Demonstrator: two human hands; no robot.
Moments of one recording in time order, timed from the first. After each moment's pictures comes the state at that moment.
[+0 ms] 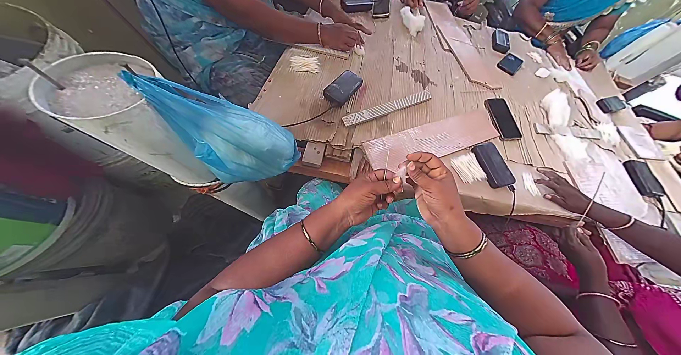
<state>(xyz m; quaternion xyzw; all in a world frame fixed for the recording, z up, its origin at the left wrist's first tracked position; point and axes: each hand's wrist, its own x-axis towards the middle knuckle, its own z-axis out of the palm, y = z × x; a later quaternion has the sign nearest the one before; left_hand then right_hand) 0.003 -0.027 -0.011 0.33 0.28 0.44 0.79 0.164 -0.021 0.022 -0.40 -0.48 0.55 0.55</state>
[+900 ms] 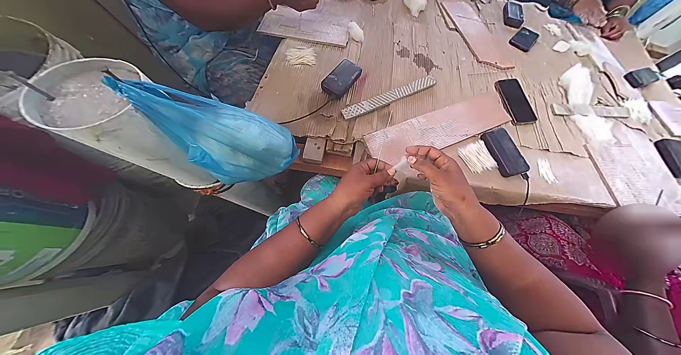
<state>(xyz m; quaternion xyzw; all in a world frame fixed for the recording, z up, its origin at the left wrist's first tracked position) 0.000 -0.024 -0.005 0.42 0.44 0.44 0.66 0.183 -0.014 0.028 -0.51 -0.54 0.52 0.42</state>
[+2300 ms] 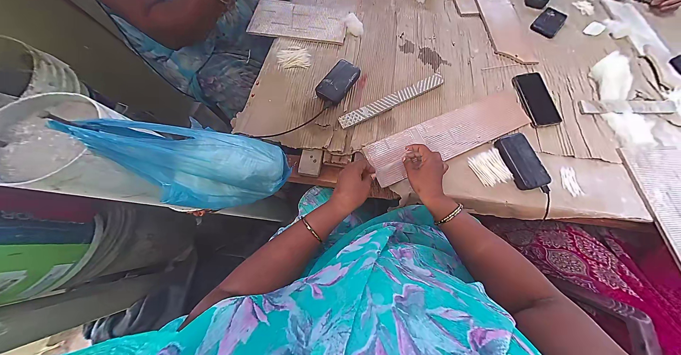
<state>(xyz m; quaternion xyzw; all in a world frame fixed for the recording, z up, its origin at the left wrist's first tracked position) -0.008 0.045 -0.051 0.61 0.63 0.27 0.40 0.187 0.080 -0.064 -0.63 -0.70 0.19 0.30</state>
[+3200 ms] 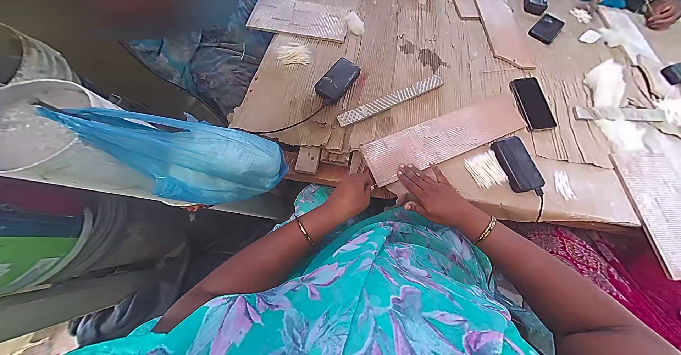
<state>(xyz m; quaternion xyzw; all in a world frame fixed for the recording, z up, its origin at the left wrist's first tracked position) -0.004 0.035 -0.041 0.68 0.62 0.07 0.38 0.254 0.064 -0.063 -0.34 -0.93 0.07 -0.05</state>
